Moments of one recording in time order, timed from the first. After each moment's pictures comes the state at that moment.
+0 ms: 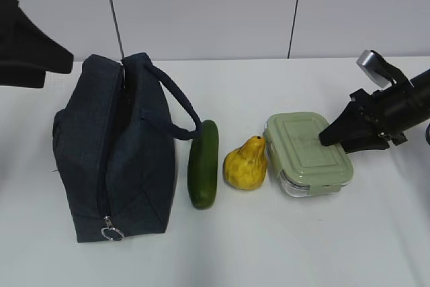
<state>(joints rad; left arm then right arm) -0.03 1.33 -1.04 -0.79 0.97 0.45 -0.20 2.07 -1.29 0.96 1.15 -0.90</state>
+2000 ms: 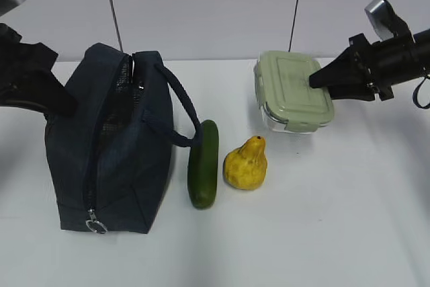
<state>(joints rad) -0.07 1.49 -1.10 -0.62 1.00 0.45 -0.19 2.03 -1.40 1.17 1.16 -0.91</state>
